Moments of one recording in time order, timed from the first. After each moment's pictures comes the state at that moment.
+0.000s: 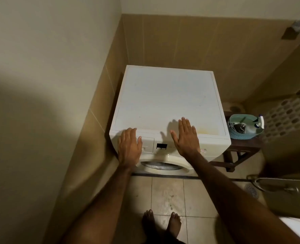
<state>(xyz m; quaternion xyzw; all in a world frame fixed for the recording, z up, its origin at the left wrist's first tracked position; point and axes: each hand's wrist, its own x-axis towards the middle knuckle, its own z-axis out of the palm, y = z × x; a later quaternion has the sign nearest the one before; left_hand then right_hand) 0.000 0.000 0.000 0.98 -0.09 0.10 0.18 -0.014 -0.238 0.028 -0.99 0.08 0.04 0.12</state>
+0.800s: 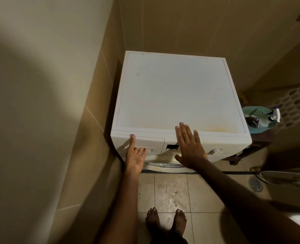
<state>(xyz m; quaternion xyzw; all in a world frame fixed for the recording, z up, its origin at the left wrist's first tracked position) 0.034 0.012 -0.081 0.34 0.34 -0.19 0.85 -0.007 -0.217 -0.044 -0.99 -0.03 0.14 -0.07</state>
